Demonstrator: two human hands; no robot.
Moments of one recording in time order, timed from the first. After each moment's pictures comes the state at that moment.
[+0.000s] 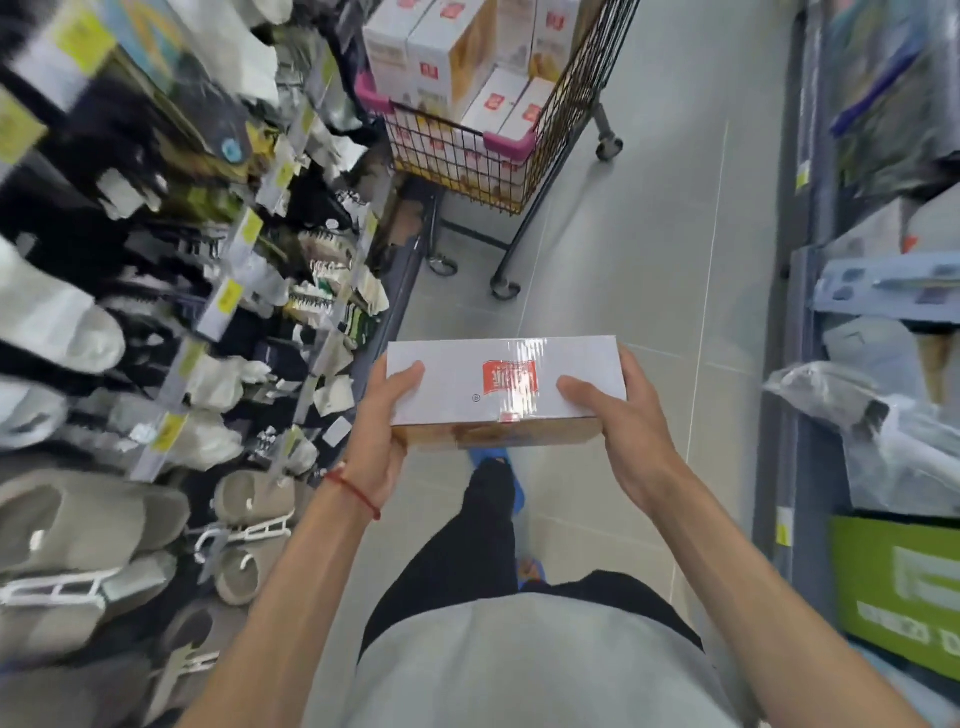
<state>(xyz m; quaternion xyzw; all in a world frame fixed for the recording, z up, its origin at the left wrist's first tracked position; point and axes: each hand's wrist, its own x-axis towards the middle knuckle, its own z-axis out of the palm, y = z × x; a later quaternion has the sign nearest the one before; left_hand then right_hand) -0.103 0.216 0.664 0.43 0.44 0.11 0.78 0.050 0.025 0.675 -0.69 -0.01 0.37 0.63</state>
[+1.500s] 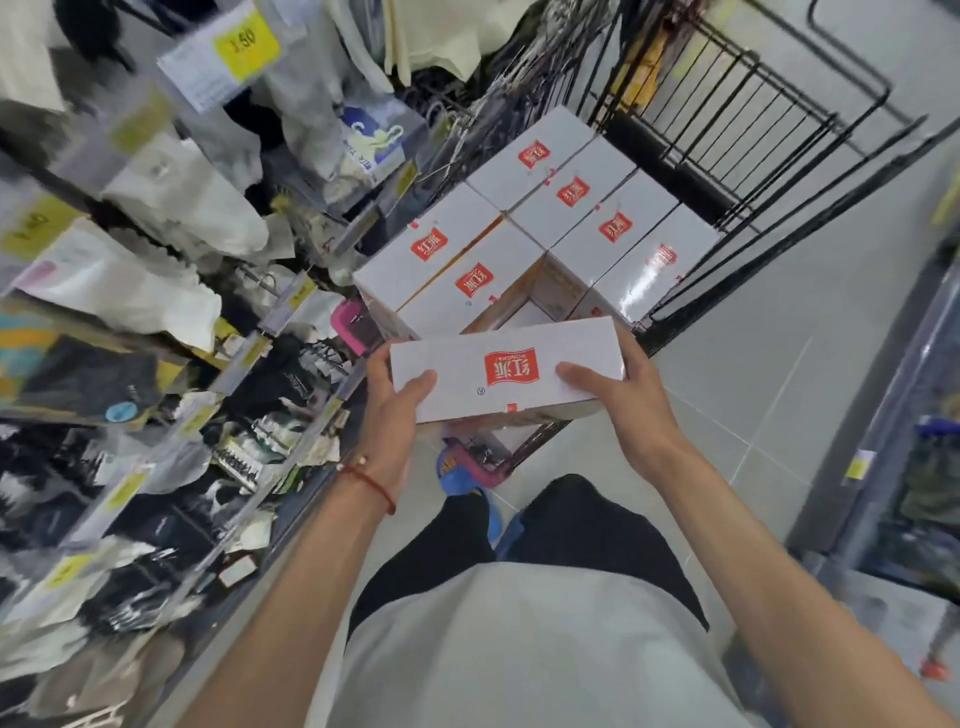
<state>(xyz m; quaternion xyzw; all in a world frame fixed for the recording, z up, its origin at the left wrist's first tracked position) 0.377 0.518 0.660 0.40 0.58 0.25 0.67 0.588 0.413 0.677 -0.71 -0.16 0.46 0.51</state>
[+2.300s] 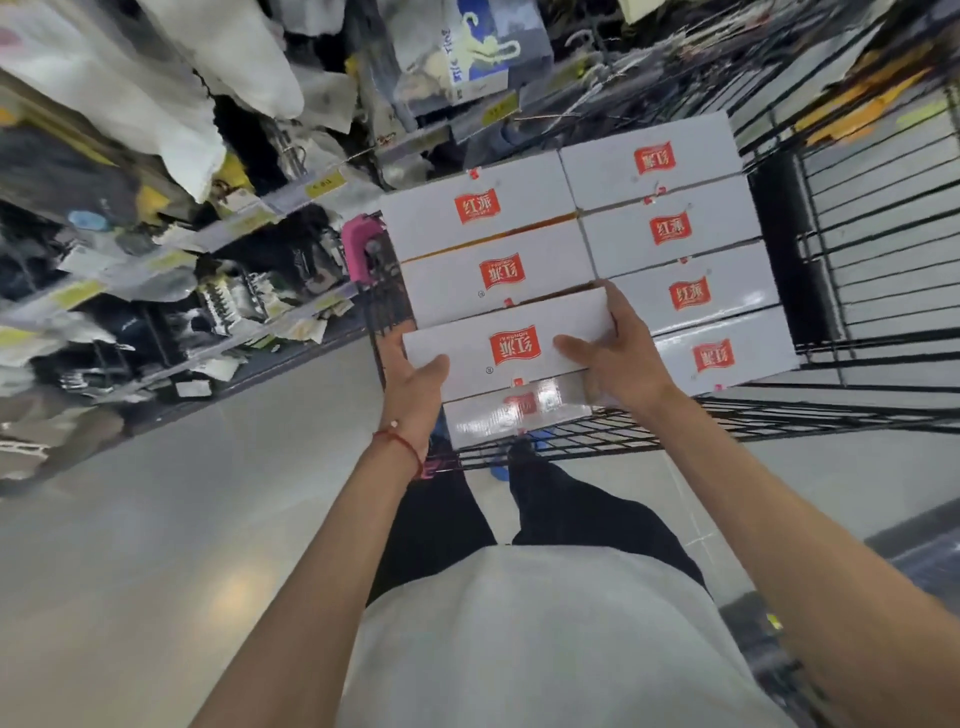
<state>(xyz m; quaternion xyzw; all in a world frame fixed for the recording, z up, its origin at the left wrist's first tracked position) 0.484 0.516 0.603 0.19 0.72 0.36 0.57 0.708 0.551 0.611 -0.66 -0.38 0.60 0.25</state>
